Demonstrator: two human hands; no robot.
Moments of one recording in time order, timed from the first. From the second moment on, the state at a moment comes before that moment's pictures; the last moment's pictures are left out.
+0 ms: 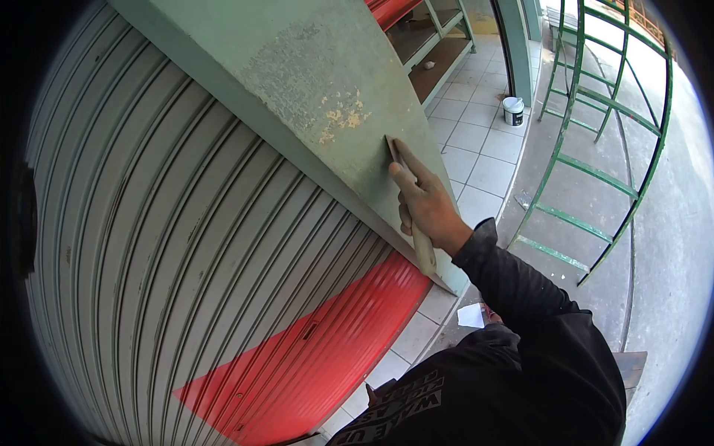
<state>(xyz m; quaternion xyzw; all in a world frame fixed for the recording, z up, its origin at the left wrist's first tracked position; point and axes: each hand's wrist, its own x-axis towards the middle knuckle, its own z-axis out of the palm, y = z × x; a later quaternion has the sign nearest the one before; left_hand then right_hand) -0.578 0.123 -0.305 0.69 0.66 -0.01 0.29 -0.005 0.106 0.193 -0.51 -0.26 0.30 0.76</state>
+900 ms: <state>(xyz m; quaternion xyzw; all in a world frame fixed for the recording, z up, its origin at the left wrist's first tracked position) -0.541 0.150 -0.270 0.69 0.67 -0.06 0.26 0.017 0.116 0.191 -0.55 -0.28 0.24 0.75</state>
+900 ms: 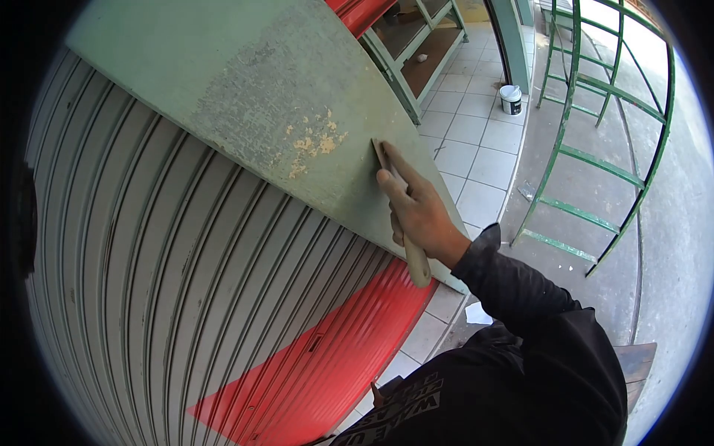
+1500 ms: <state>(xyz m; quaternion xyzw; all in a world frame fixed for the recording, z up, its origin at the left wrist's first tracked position) -0.487 0.179 -0.266 0.71 0.65 -0.08 0.24 0.065 0.103 0.192 -0.54 -0.30 0.30 0.72</state>
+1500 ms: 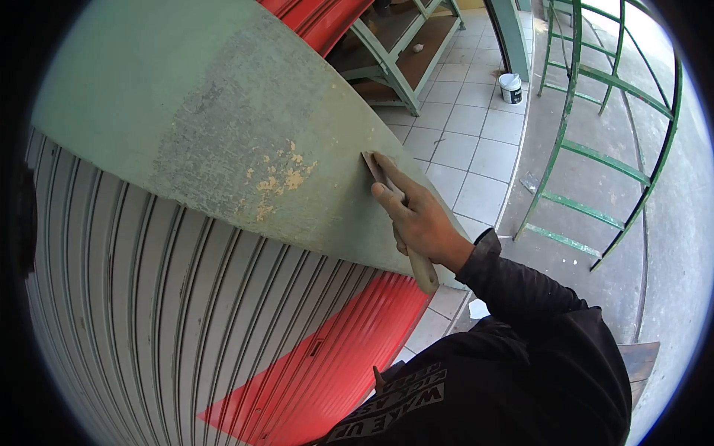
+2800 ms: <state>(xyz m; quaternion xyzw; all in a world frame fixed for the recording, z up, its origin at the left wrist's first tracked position) -0.383 0.177 -0.257 0.73 0.61 -0.08 0.29 0.113 0.113 0.121 -0.61 -0.49 0.05 0.62</state>
